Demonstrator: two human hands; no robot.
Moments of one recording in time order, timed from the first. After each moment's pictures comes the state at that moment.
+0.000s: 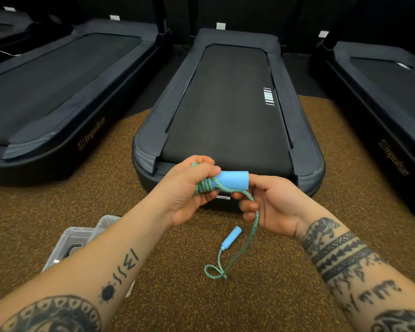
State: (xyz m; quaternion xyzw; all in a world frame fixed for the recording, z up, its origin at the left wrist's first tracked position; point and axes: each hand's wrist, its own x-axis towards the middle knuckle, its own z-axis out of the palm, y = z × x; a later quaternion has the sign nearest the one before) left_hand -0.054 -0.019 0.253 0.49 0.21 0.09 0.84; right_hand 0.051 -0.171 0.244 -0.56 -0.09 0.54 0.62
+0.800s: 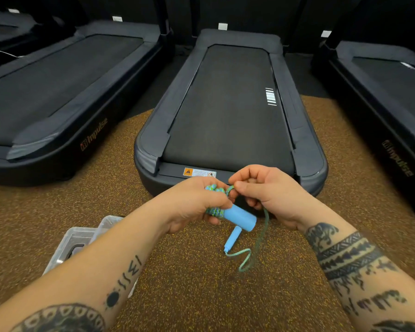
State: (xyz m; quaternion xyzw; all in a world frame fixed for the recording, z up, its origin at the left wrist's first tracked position) left_hand -0.061 -0.022 0.250 0.67 0.20 -0.08 0.71; right_hand 0.051 -0.169 0.253 -0.72 -0.28 0.34 0.54
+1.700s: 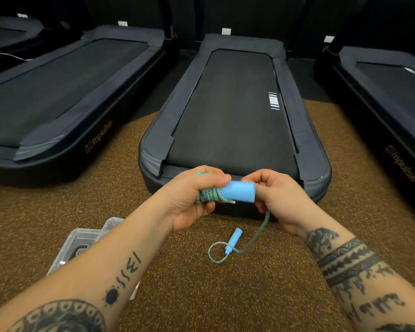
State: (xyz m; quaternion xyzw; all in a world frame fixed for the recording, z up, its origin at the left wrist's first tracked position) left_hand -0.066 -0.012 0.258 0.52 0.22 0.01 0.82; right_hand 0.045 -0.166 0.249 -0.75 -0.20 0.28 0.57
